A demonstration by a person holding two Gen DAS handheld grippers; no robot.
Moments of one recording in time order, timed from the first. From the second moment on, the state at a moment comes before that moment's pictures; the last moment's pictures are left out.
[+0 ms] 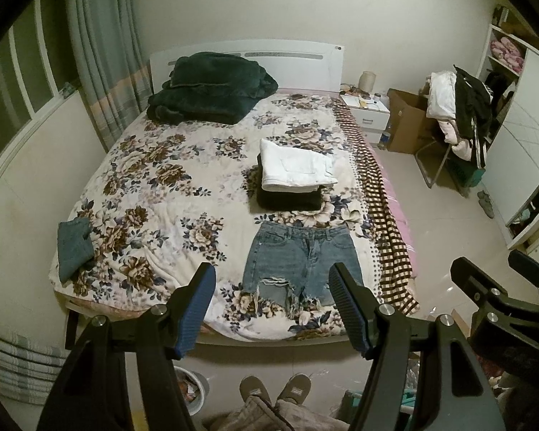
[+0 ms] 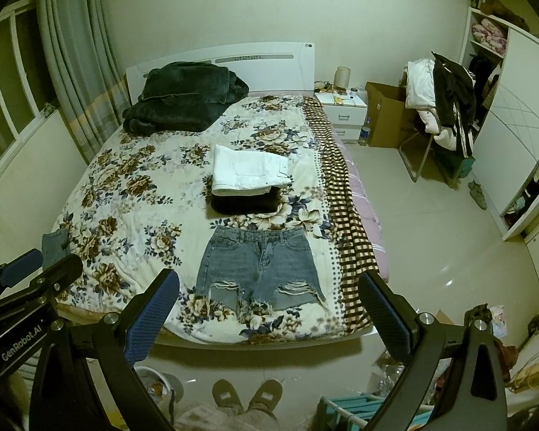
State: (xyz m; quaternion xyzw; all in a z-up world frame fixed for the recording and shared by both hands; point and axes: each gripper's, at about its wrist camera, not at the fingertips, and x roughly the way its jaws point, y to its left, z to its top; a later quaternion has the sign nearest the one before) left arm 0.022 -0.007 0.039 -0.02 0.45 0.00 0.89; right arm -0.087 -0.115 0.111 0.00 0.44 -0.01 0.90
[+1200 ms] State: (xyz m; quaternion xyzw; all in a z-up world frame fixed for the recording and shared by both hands) left arm 0.163 -0.041 -0.109 0.00 0.50 0.02 0.86; right arm 0.076 -0.199 -0.036 0.03 0.49 -0.05 0.87
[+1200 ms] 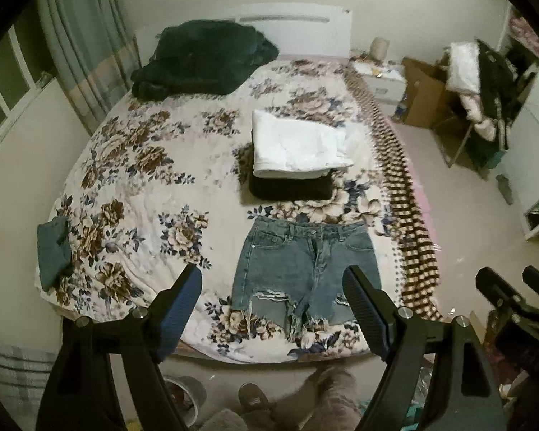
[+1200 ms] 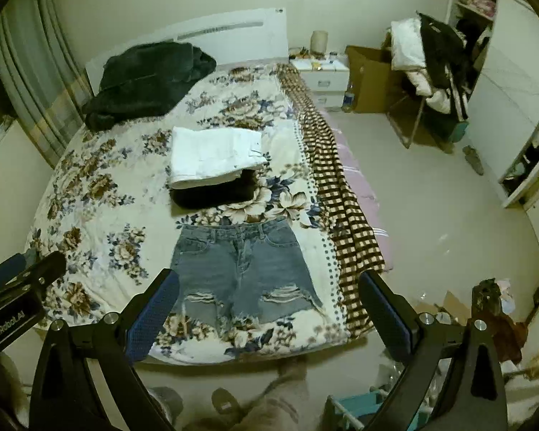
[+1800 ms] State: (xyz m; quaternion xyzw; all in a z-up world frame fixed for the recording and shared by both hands) left arm 0.294 -0.162 -0.360 -0.08 0.64 0.13 0.75; right arm 0.379 -0.337 -0.333 -0.01 0.66 0.11 0.74
